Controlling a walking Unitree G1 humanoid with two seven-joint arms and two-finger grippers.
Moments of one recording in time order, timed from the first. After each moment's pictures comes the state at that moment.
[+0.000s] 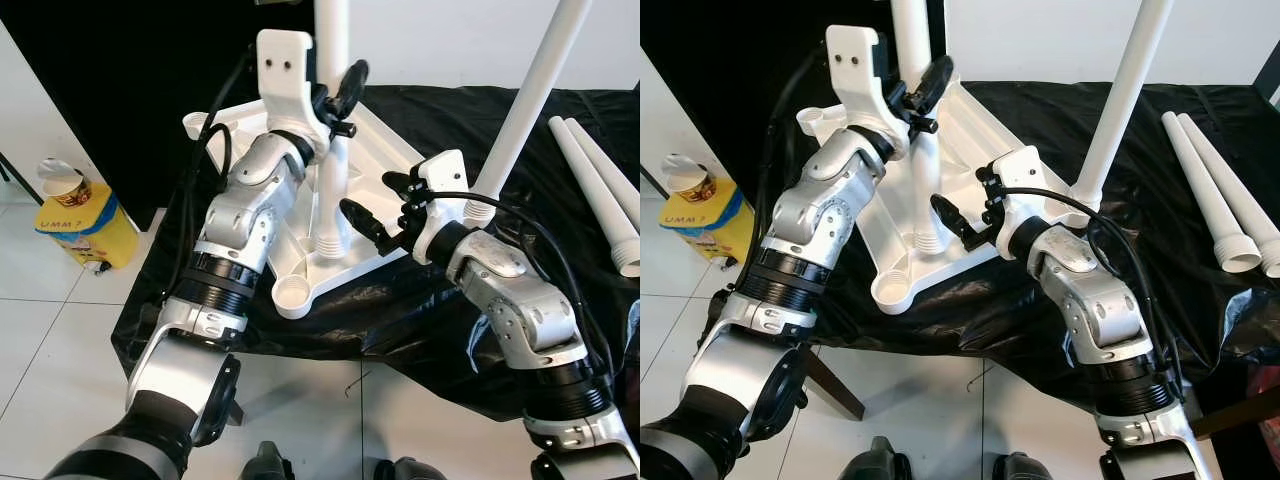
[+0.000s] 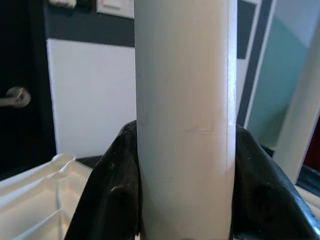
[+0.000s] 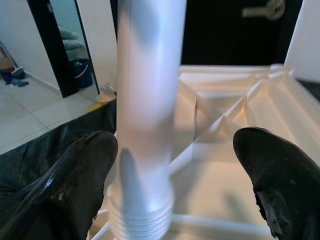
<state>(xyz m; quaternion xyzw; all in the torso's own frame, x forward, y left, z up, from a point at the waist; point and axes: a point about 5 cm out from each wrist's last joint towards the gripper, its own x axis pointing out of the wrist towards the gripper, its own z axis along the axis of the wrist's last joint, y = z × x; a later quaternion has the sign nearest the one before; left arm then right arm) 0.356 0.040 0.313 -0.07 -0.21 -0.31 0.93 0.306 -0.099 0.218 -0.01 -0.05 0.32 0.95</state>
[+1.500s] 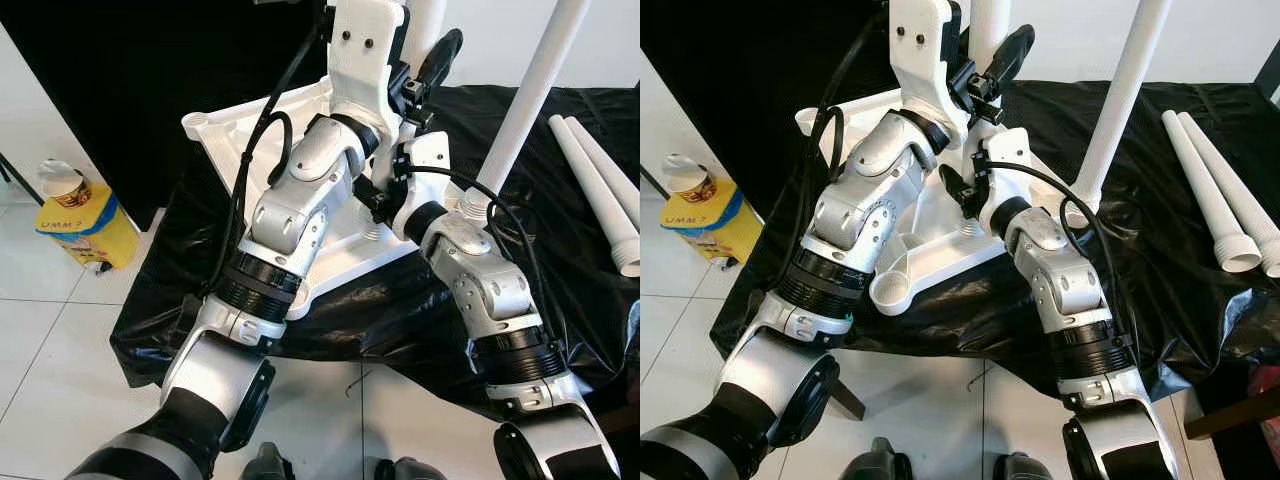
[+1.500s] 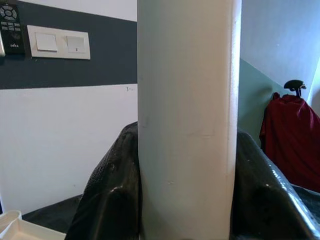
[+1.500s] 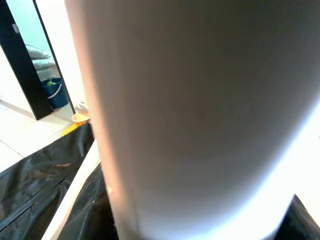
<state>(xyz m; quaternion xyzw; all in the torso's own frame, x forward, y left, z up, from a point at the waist) 0.322 -0.009 0.336 -0.05 -0.27 -0.39 0.88 0.337 -0.092 0.227 0.02 -0.08 0.25 0.97</state>
